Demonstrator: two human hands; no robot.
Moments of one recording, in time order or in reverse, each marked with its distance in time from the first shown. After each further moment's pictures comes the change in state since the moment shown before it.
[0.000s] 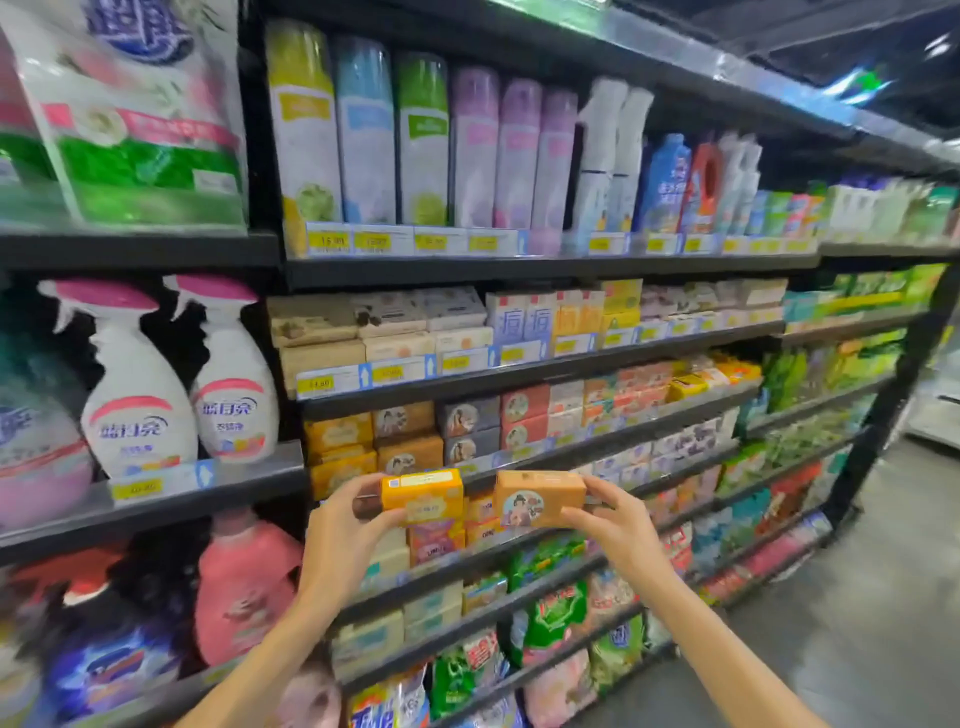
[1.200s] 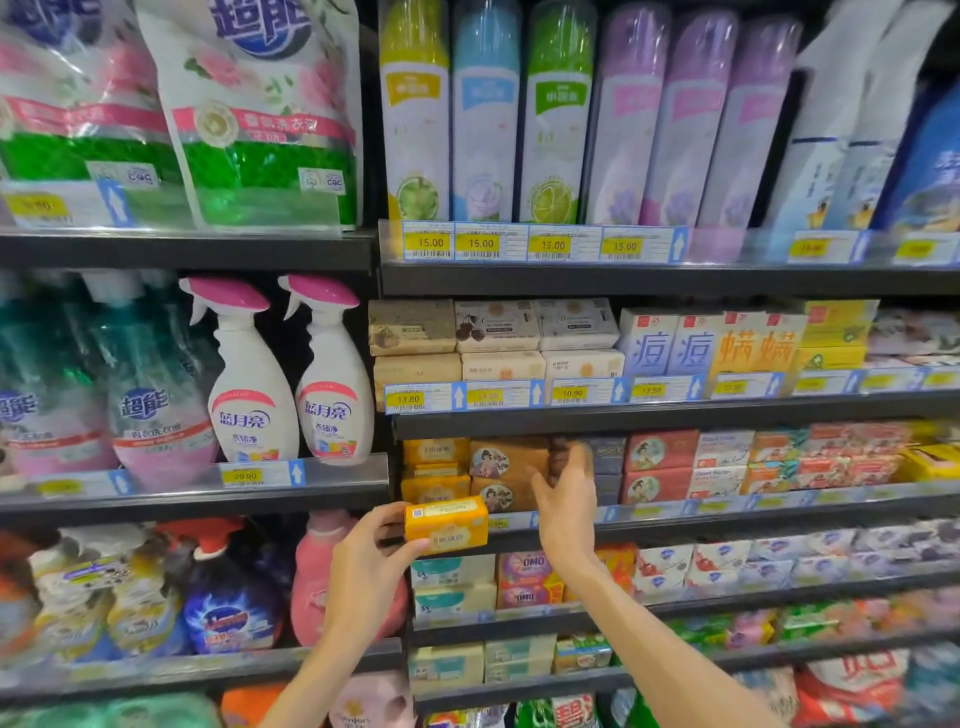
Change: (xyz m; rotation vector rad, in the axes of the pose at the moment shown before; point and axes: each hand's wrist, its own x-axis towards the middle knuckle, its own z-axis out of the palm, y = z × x) left_hand 0.017 -0.056 -0.007 0.084 0.271 -0.177; right_hand 0.151 0.000 0.189 -0.103 0.078 -0.234
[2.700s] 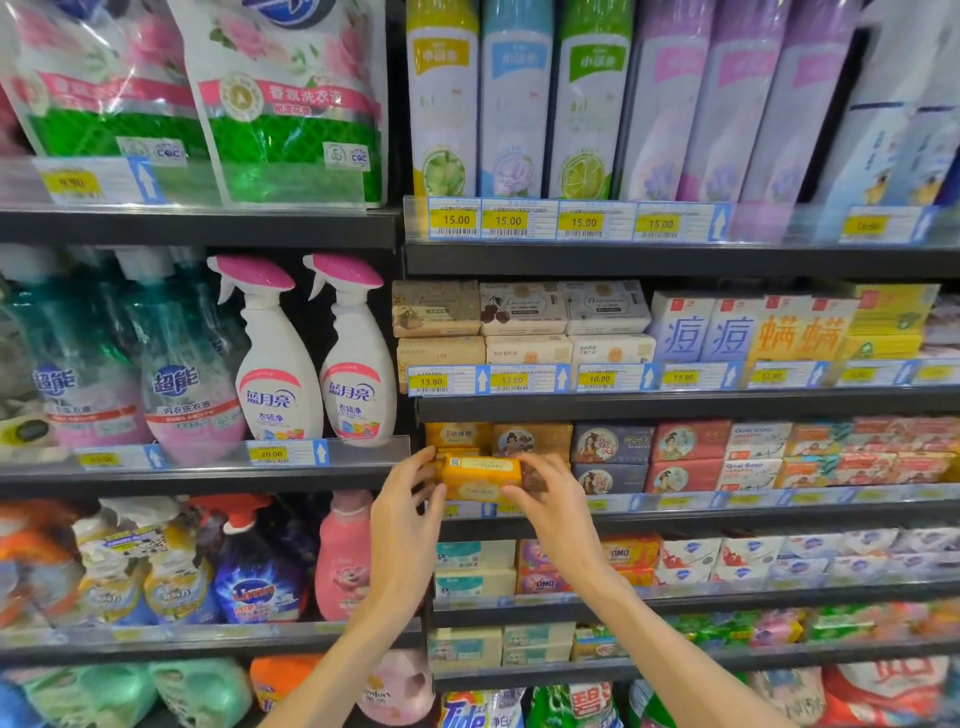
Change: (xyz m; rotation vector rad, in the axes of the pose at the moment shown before) left_hand 0.008 0.032 0.016 -0.061 0.138 0.144; right_hand -0.025 -0.001 0.010 0.146 -0.403 -0.163
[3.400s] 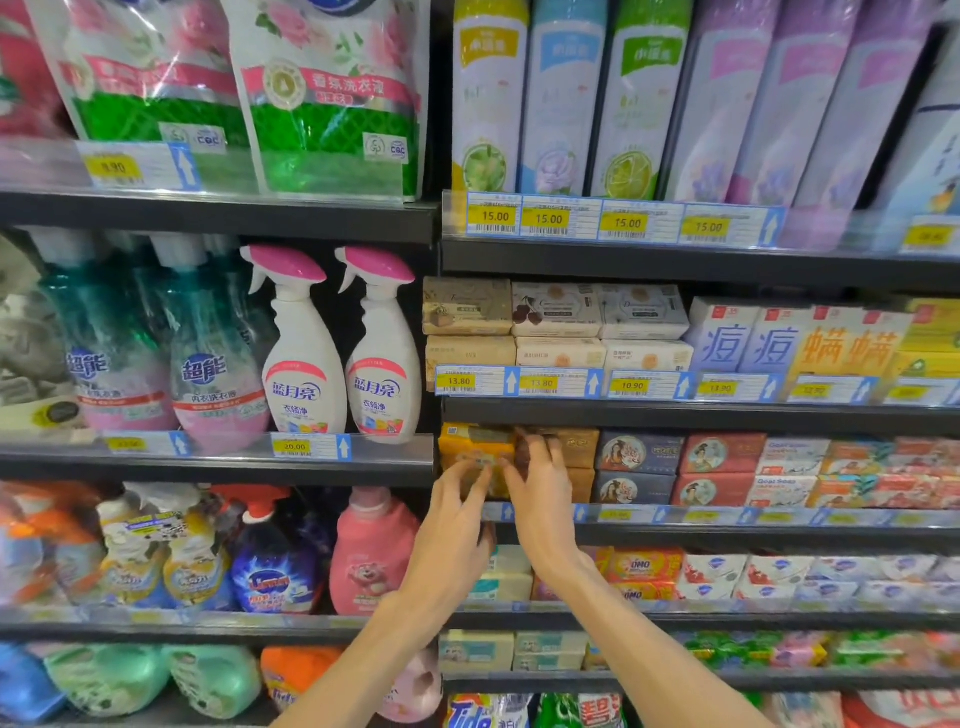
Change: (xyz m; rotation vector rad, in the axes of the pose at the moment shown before) left_hand 0.002 -0.027 0.020 0.621 -0.309 0.240; right_hand 0.022 -0.029 0.047 -0.158 0.181 0.028
